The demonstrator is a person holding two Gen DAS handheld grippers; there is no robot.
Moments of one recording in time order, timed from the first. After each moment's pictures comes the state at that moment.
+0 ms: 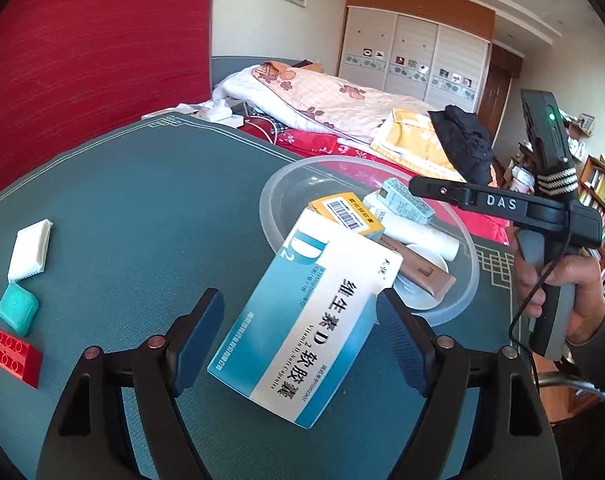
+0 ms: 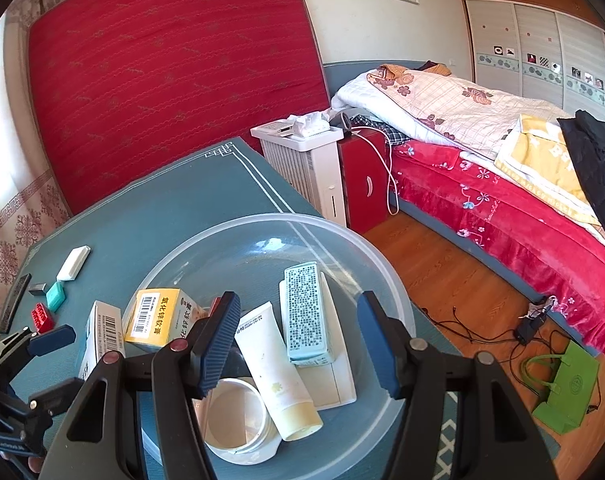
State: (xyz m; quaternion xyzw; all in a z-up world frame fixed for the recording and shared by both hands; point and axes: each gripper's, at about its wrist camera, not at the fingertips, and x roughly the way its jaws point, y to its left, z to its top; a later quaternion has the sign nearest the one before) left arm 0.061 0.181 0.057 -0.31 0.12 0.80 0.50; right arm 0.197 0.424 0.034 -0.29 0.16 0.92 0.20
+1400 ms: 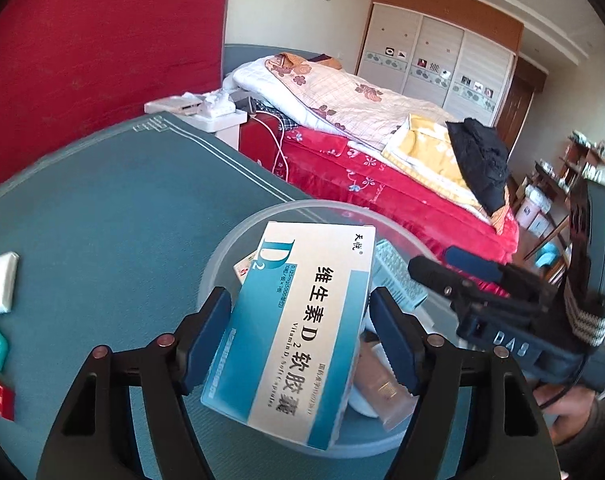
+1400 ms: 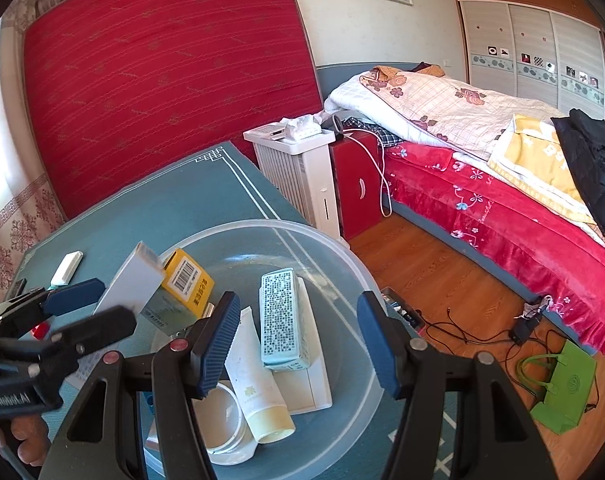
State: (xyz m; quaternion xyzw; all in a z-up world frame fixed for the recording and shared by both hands) left arm 0.048 0.266 0.084 -0.35 0.09 0.80 0.47; right arm 0.204 0.437 0.033 -0.29 0.16 0.92 0.21
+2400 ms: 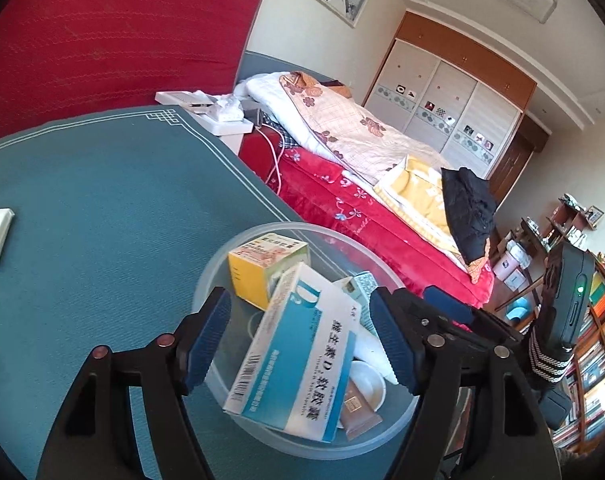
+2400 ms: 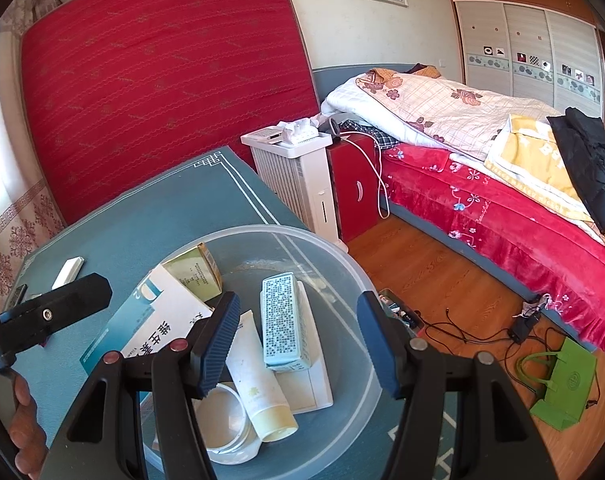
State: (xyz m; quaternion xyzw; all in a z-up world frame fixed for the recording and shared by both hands) left arm 0.042 0.241 0.093 -0.36 -0.01 0.81 0.47; right arm 0.205 0.429 0.037 -0.28 0.16 0.92 0.22
